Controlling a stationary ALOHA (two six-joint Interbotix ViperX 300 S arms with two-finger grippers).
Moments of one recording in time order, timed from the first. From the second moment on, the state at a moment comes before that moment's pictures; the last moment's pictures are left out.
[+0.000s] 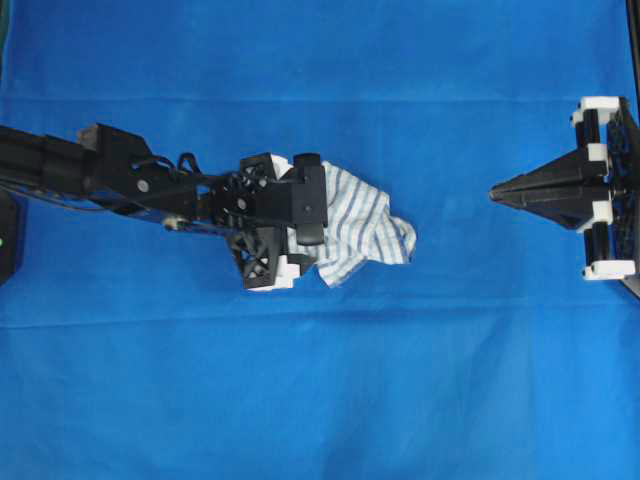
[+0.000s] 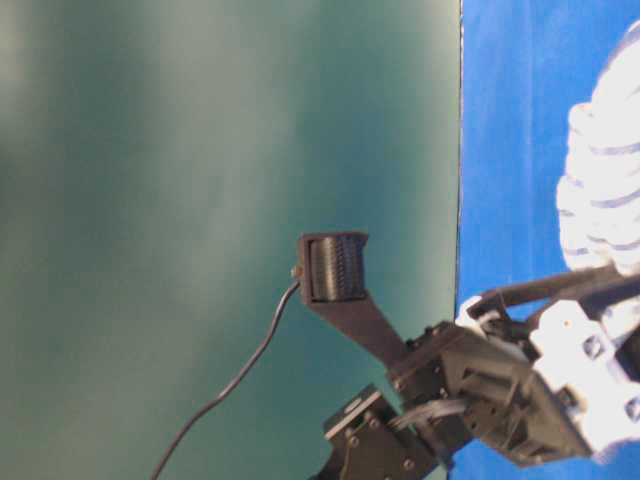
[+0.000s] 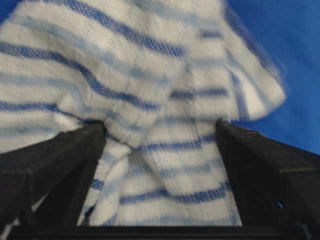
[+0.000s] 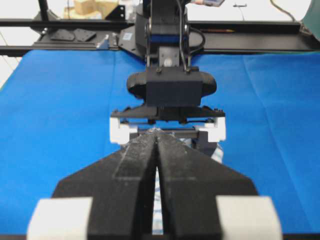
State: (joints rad) left arm 0.03 0.26 0.58 -0.02 -0.03 0.01; right arm -0.01 -0.85 1.17 0.00 -0.25 0.00
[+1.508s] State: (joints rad) left arm 0.04 -0.32 0.67 -0.02 -0.15 0.08; right arm -0.01 -0.85 1.17 0.00 -0.27 -0.01
